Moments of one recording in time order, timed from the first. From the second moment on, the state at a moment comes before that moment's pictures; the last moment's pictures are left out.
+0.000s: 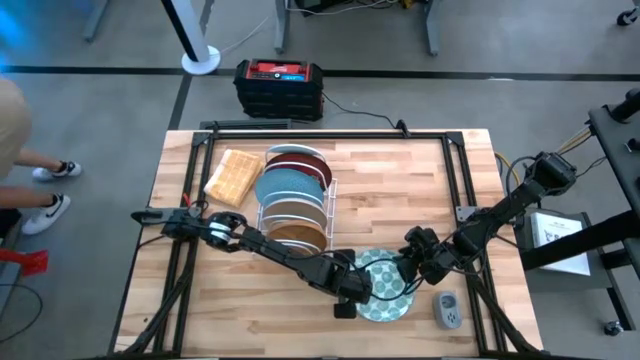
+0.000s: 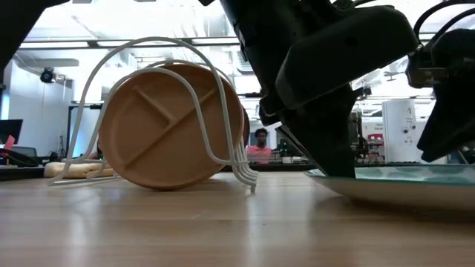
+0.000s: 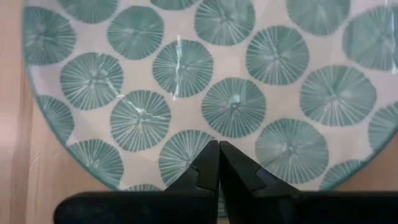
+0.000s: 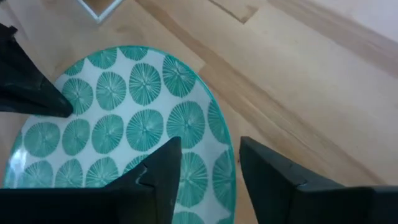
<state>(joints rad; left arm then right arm) -0.35 2.43 1.97 -0.70 -0.20 -0.30 0.67 1.23 0.45 -0.30 0.51 1.36</state>
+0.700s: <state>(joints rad) -0.34 2.45 1.96 -0.69 -0.18 -0.30 0.67 1.22 0.44 -0.39 0.18 1.41</state>
